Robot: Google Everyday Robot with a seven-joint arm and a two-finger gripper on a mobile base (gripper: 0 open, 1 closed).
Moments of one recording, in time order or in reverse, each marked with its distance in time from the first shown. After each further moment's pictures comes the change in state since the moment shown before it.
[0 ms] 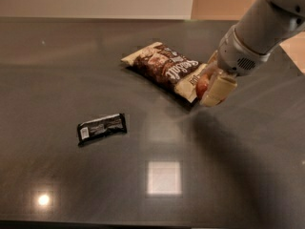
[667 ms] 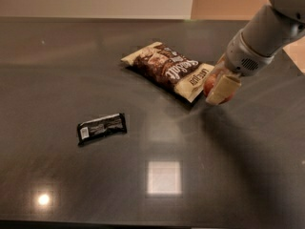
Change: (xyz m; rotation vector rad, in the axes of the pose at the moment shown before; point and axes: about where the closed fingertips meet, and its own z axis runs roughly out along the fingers) arm 0.032 -0.026 0.013 0.020 0.010 0.132
